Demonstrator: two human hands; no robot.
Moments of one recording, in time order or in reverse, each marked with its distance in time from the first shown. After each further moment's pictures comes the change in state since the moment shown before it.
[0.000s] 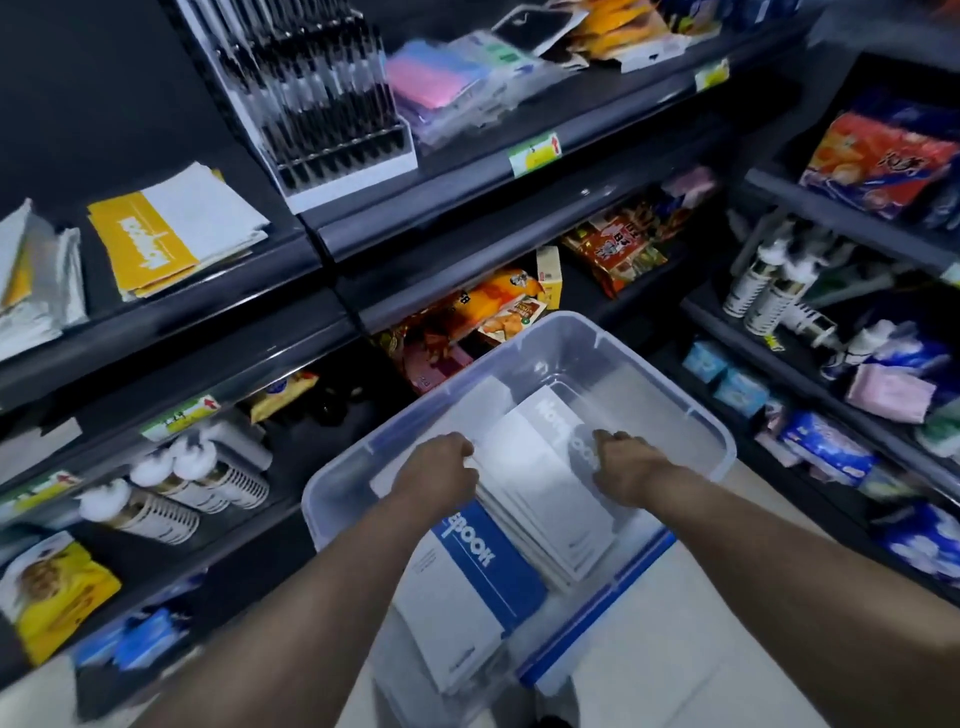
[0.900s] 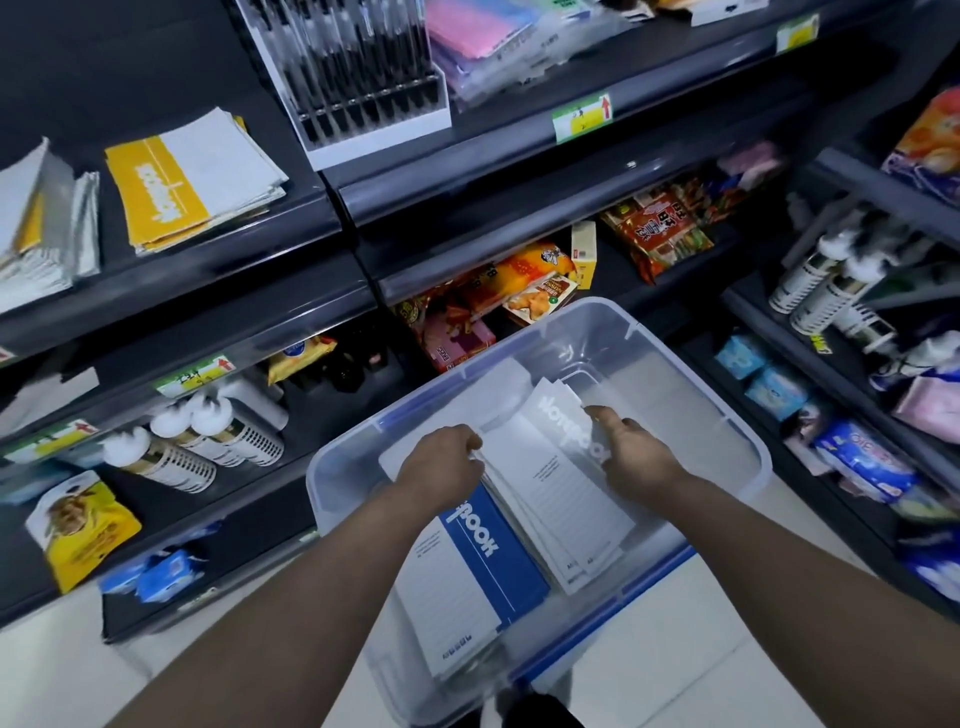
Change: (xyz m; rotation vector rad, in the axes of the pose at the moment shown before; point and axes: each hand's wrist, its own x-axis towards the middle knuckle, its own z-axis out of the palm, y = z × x) left_hand 0.006 -0.007 0.008 -0.083 -0.001 -0.055; right_hand 0.018 0.000 0.007 0.293 0.116 -0.160
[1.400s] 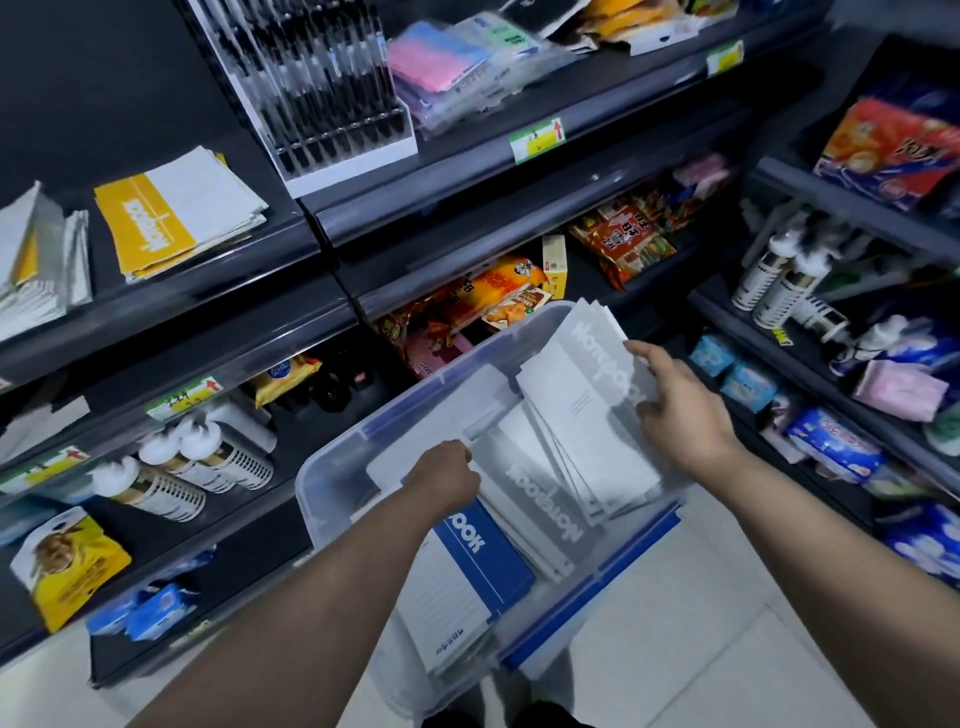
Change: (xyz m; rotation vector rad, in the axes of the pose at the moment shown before) left_hand -0.011 0.015 0.018 0.031 -0.104 -0.077; right_hand -0.067 0.001 -0.073 0.144 0.400 -0.040
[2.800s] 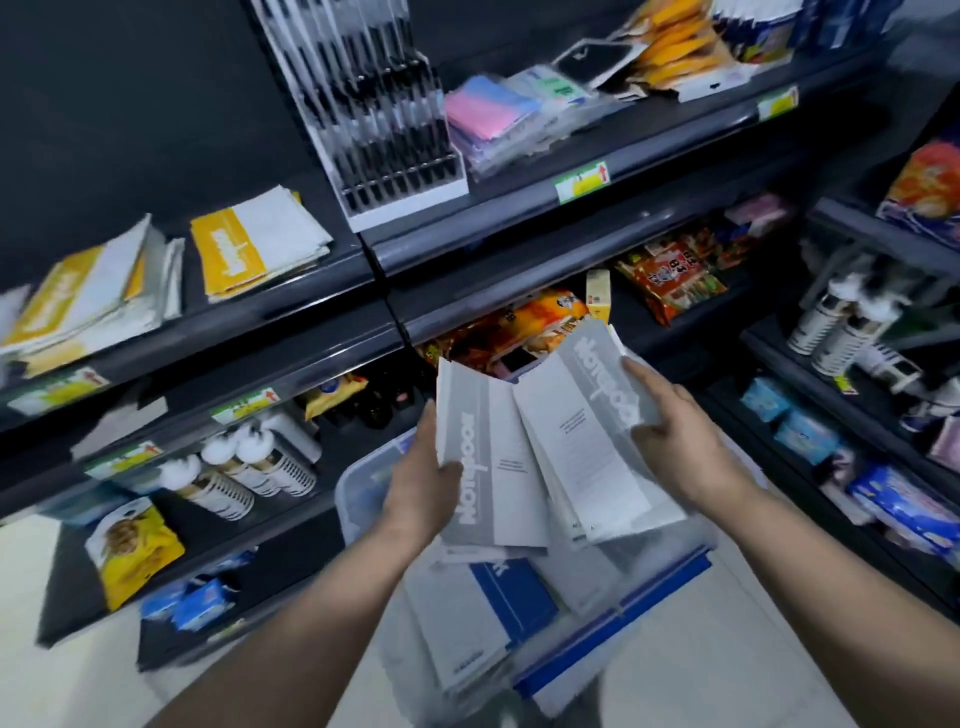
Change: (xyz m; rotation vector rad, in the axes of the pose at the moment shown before) left_hand -0.049 -0.008 -0.035 -0.476 0.407 0.137; right_hand 0.008 -0.022 0.005 0.248 -0.047 -0.078
